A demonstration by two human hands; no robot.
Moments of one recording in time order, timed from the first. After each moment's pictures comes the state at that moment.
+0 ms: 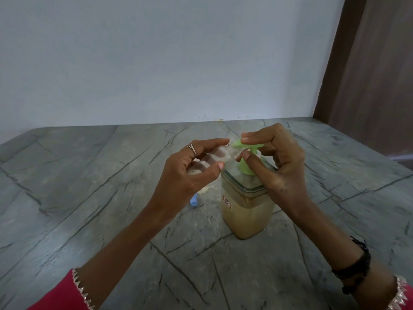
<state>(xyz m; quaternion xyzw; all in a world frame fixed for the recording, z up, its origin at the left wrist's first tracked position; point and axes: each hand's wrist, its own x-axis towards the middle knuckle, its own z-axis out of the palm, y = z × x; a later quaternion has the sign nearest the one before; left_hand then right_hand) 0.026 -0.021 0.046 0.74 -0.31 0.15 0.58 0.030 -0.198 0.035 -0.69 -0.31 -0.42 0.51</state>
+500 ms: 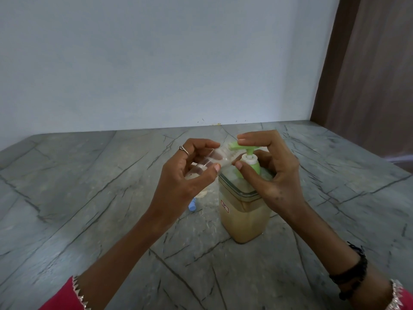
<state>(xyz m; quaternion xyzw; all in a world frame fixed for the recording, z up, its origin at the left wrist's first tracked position) 0.027 -0.023 0.046 0.72 -0.32 0.18 0.59 0.028 -0.201 0.031 -0.69 -0.34 -0.40 0.50</state>
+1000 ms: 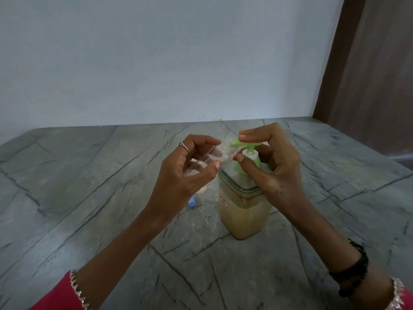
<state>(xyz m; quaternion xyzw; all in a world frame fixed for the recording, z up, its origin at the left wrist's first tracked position) 0.025 -0.023 0.045 0.72 -0.32 0.18 0.59 0.028 -0.200 0.033 -0.69 -0.32 -0.41 0.50</state>
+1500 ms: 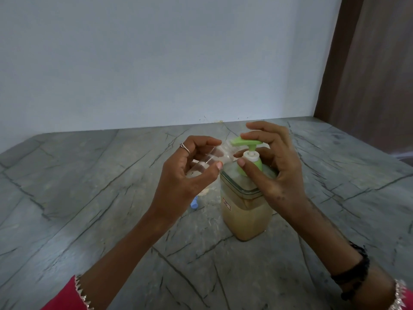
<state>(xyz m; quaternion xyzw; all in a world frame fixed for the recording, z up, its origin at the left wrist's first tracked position) 0.024 -0.024 0.047 0.71 -0.33 0.20 0.59 0.024 -0.200 0.030 -0.70 -0.32 -0.40 0.50</state>
